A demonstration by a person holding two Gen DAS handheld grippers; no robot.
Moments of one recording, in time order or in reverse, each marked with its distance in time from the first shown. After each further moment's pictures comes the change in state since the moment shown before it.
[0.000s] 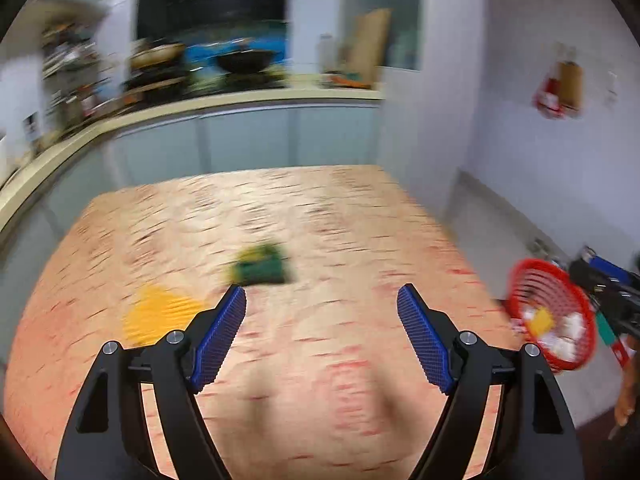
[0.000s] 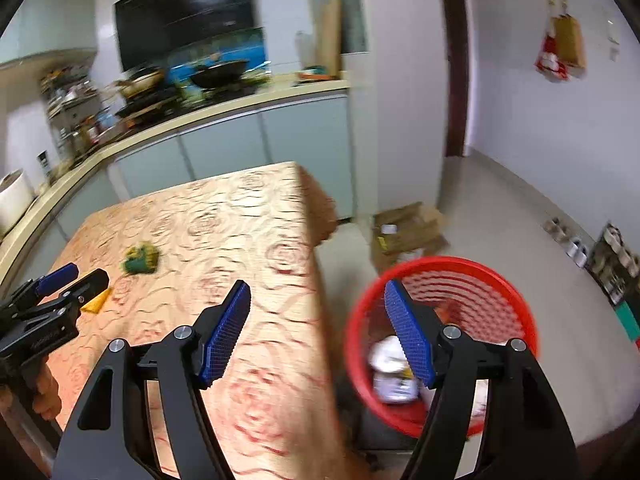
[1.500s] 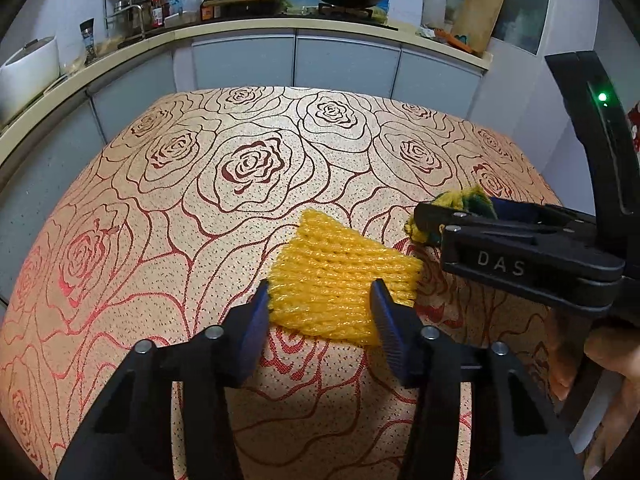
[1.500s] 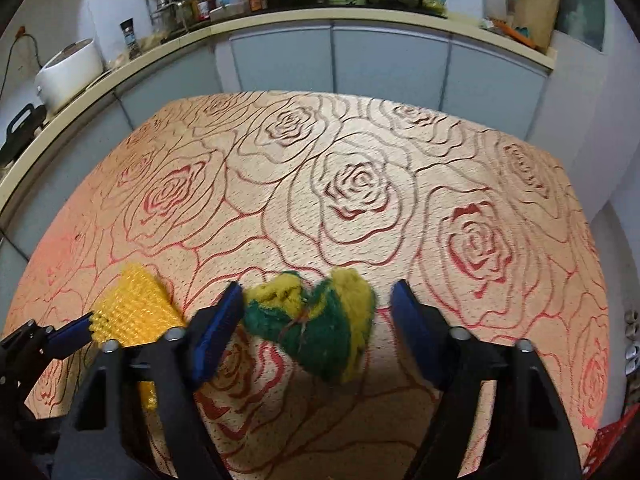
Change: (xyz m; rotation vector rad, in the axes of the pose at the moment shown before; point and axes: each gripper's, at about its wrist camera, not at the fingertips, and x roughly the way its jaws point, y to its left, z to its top) left arm 0.073 0.119 -0.025 -0.181 0.198 0.143; right arm 0.206 0.231 0.024 -0.358 0.307 0.309
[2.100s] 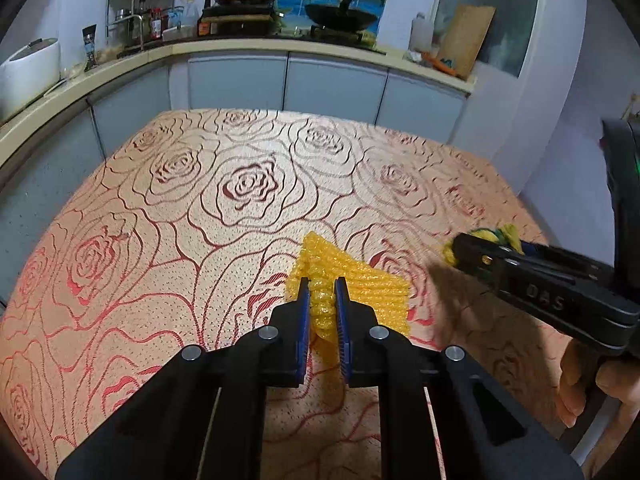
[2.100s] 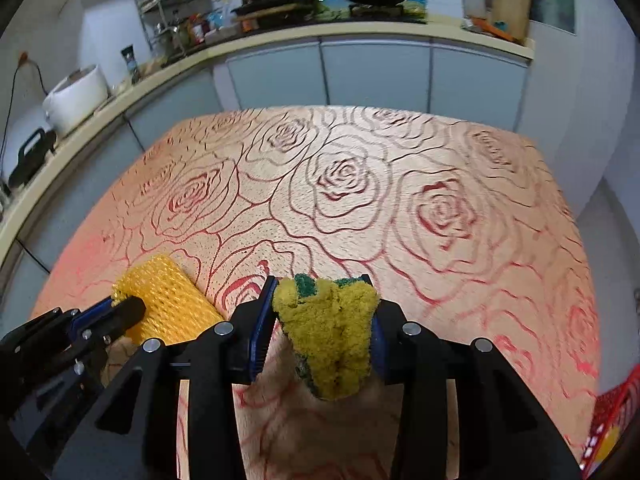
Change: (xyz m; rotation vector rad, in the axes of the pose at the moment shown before) left arm -0.035 0.005 -0.003 -0.022 -0.083 -0.075; right arm -0.063 -0.018 -0.031 0.109 -0.098 0.002
